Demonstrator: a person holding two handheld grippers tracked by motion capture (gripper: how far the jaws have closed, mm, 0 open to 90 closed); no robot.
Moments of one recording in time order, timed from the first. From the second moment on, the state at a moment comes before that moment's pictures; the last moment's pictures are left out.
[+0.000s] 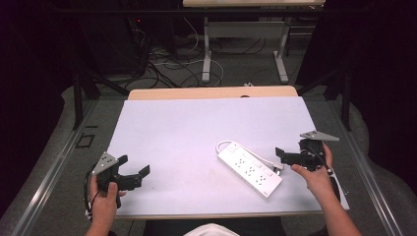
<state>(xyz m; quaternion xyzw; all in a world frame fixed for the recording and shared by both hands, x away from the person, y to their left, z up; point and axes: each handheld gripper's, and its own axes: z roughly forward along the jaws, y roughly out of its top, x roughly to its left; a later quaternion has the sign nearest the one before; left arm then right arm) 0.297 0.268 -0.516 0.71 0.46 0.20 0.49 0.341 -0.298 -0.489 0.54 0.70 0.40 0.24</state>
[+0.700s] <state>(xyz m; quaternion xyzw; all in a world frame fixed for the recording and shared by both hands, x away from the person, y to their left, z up) 0.297 0.269 -0.516 0.71 0.46 0.20 0.50 0.337 -0.322 -0.523 0.59 0.66 0.40 0.25</state>
